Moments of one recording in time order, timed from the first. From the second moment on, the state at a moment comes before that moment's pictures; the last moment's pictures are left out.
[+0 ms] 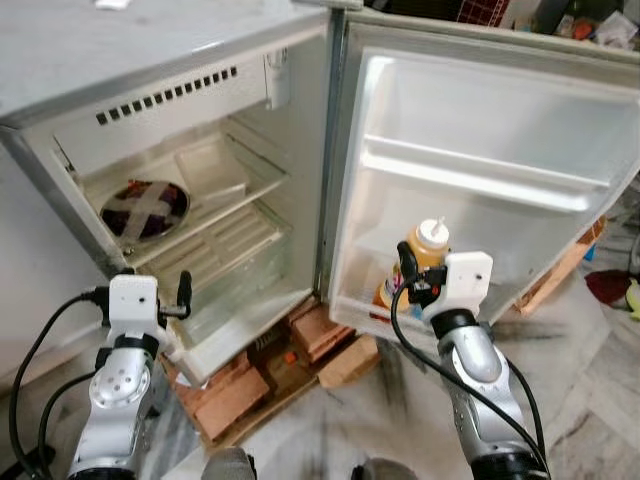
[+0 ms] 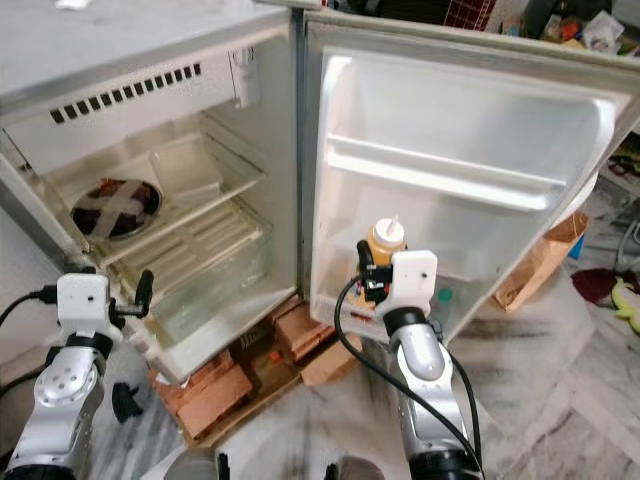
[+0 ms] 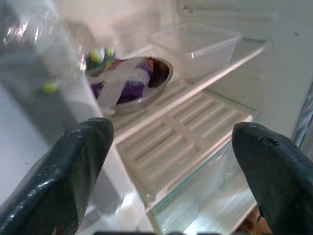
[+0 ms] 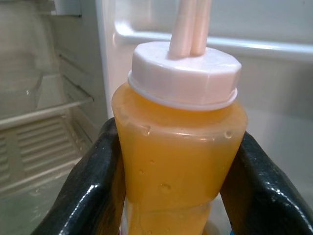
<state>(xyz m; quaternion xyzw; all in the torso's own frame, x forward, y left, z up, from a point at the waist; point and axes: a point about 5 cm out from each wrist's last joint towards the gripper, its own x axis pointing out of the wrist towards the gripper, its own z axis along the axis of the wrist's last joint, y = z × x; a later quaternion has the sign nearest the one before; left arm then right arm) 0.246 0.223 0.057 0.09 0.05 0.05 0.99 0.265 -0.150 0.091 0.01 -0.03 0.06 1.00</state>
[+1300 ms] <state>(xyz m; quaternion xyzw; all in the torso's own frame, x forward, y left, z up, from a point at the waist) 0.251 0.217 0.060 0.09 0.04 0.05 0.99 0.274 -0.144 0.097 0.00 -0.04 0.08 1.00</state>
